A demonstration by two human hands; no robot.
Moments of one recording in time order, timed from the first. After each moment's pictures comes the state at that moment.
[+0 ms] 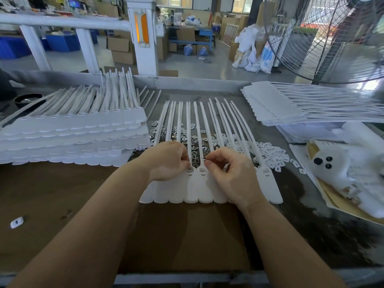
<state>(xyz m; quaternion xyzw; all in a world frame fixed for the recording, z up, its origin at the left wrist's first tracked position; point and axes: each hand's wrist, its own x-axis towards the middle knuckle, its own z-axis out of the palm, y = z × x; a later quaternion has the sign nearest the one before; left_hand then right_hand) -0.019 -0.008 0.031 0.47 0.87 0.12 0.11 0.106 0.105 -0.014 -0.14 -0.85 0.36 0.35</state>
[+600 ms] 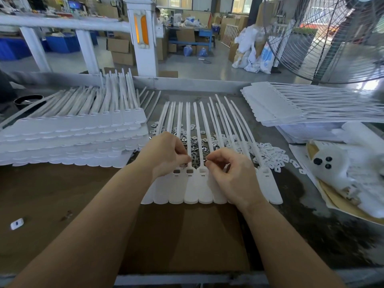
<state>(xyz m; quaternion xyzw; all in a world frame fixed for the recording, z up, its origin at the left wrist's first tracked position) -0.021 -0.009 0.030 0.39 0.87 0.28 0.09 0.107 0.103 -0.010 -0.15 -0.86 0.35 0.35</state>
